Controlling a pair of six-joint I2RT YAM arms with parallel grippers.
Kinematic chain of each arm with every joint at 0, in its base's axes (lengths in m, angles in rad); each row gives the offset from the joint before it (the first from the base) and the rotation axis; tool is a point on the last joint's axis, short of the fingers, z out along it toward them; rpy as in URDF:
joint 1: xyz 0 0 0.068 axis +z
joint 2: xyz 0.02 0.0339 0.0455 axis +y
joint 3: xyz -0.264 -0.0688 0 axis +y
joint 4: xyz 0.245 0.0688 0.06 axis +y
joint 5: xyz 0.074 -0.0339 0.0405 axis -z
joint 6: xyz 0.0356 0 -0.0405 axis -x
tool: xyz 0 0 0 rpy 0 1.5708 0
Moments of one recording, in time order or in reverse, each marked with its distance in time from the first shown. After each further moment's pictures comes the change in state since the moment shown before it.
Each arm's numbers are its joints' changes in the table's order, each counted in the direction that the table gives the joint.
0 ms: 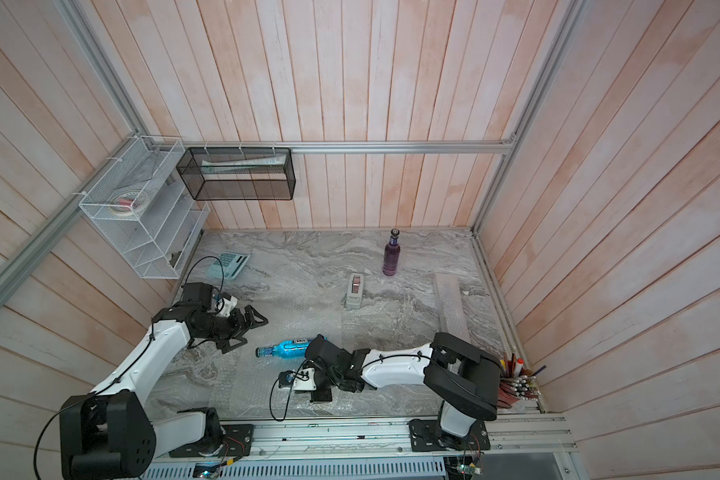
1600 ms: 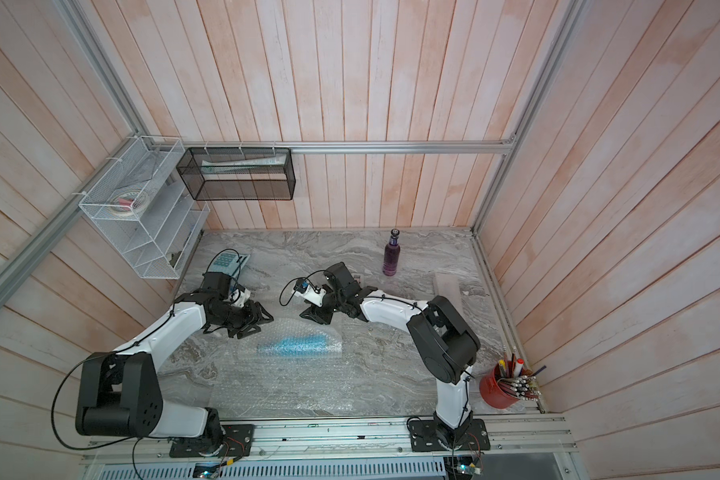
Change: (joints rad) left arm -0.102 0.245 -0.033 -0.131 -0.053 0.012; right arm -0.422 0.198 -0.412 0.079 -0.129 -0.046
